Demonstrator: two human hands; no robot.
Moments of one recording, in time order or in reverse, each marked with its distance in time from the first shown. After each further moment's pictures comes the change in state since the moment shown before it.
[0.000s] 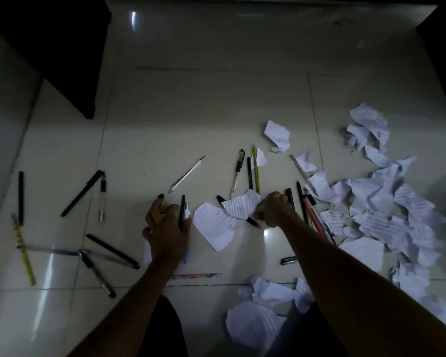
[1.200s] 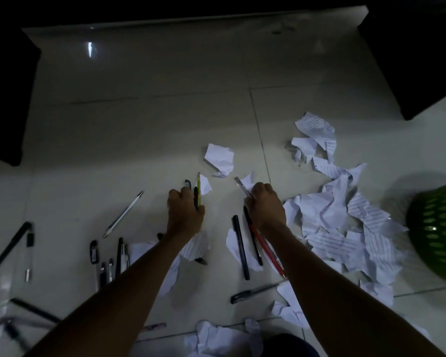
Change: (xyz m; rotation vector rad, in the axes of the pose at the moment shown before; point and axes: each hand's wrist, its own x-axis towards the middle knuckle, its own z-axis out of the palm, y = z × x) left_hand 0.067 0.187 0.065 -0.094 -0.151 0.185; right_hand 0.057 0.092 -0.062 0.306 0.462 -0.219
